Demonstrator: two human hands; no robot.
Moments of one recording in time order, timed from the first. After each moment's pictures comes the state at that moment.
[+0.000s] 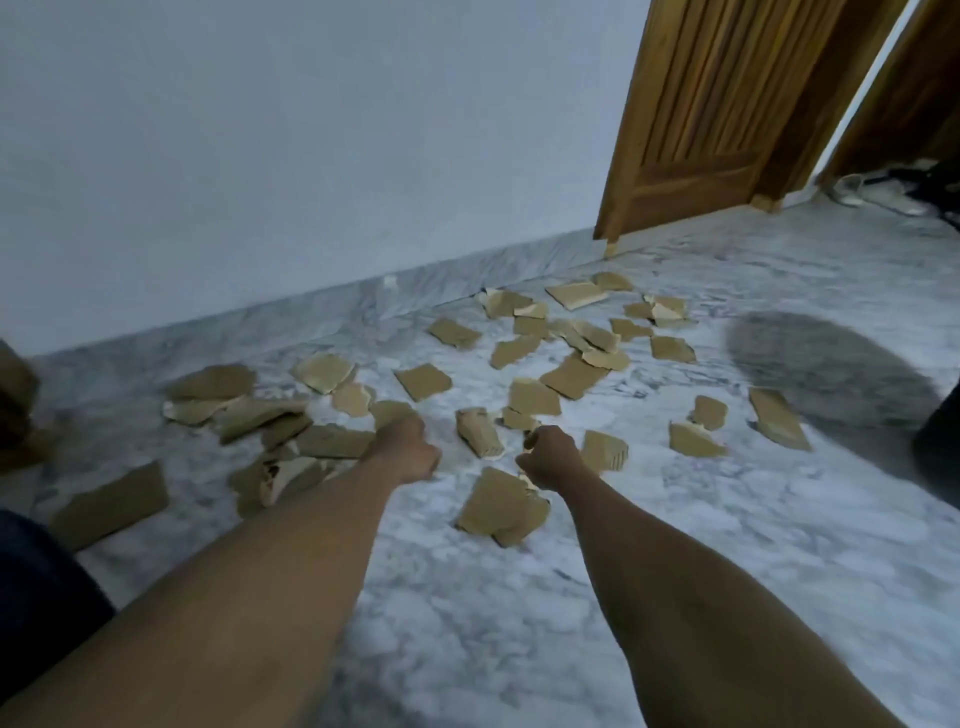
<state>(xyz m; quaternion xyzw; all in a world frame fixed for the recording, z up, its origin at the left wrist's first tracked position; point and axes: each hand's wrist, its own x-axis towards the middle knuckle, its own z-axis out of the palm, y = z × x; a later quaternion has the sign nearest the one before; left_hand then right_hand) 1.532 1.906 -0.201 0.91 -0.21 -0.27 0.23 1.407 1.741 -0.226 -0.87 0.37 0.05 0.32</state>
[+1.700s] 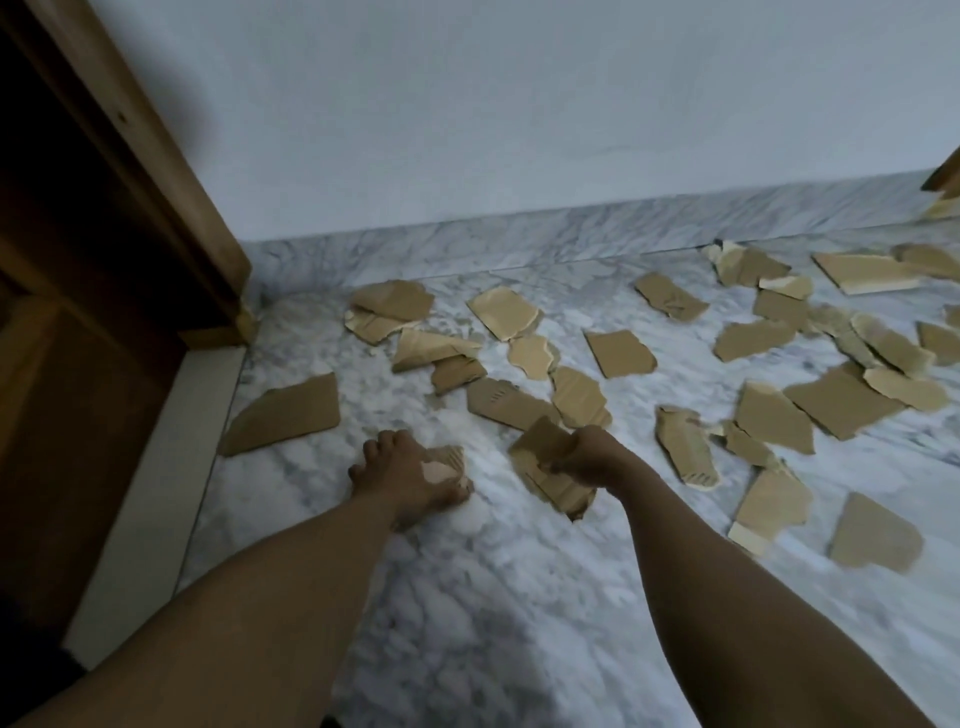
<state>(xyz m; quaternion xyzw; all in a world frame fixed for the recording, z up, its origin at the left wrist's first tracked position) 1.645 2.091 -0.324 0.96 -0.02 -0.25 0.12 1.603 1.837 -0.314 -0.86 0.24 0.27 0.36</state>
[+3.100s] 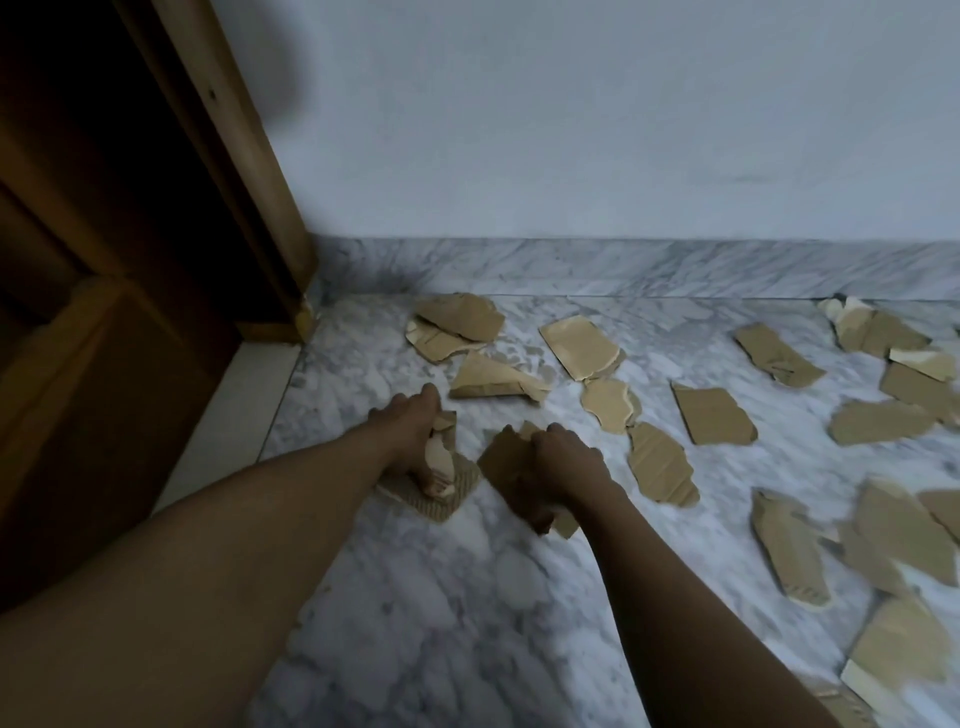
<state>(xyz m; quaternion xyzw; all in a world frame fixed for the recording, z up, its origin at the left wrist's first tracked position) 1.766 2.143 -0.306 0.95 -0.12 -0.27 0.07 1.698 1.930 -0.323 -0.97 0.02 0.20 0.13</state>
